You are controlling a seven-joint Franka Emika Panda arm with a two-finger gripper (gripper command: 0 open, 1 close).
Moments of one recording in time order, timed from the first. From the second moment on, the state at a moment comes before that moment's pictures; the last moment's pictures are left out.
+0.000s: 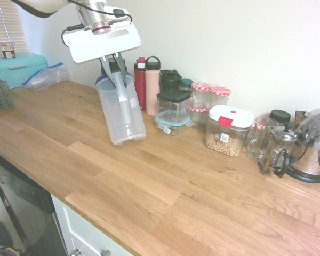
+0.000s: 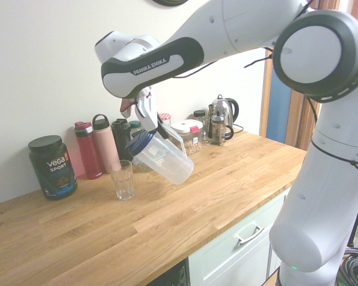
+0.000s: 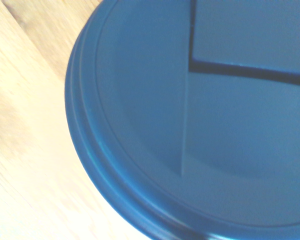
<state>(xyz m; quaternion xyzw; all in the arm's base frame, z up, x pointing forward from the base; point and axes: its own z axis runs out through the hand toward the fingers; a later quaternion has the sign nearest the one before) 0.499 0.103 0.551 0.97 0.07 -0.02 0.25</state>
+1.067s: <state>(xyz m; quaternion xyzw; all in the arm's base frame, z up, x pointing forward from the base) 0.541 0.142 0.532 0.94 0.09 -0.04 0.33</state>
